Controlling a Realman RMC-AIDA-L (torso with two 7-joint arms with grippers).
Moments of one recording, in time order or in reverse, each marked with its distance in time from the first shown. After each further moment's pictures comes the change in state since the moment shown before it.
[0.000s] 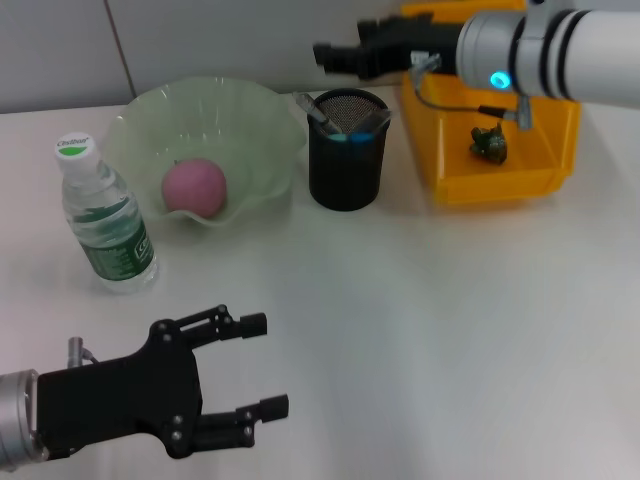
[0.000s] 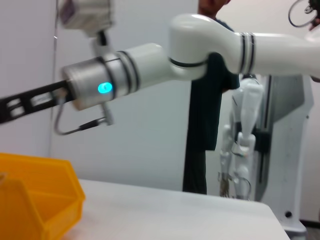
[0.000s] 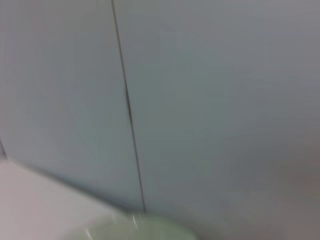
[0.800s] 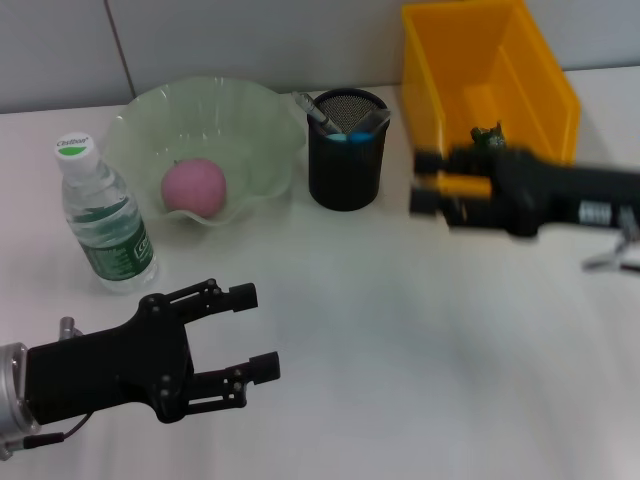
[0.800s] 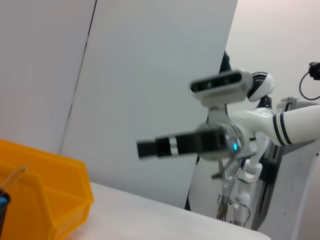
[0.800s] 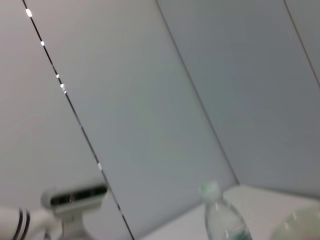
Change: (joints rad) left arm -0.019 0.016 -0.003 -0.005 -0.060 0.006 -0.185; right arm -0.167 -0.136 0.331 0.417 0.464 -0.996 -0.602
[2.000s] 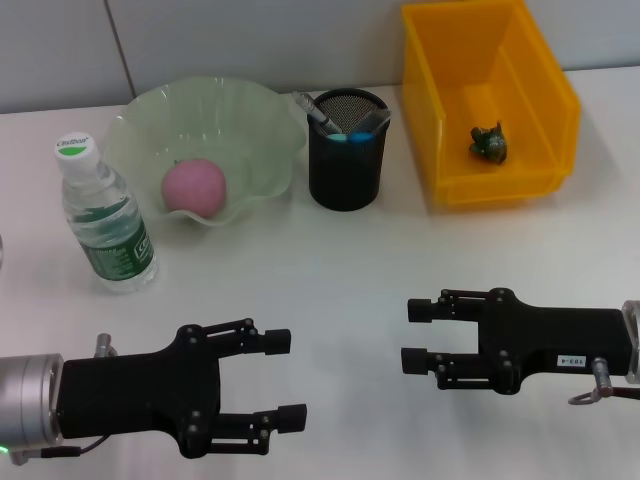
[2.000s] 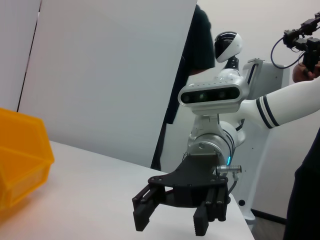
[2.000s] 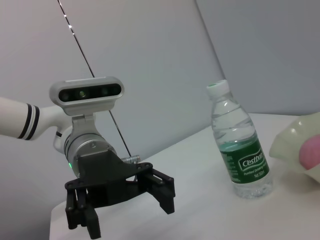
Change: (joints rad) left arm -0.059 -0.007 0.024 0.001 0.129 -0.012 -0.032; right arm -0.086 0.059 0.005 0.132 -0.207 0.036 -0.258
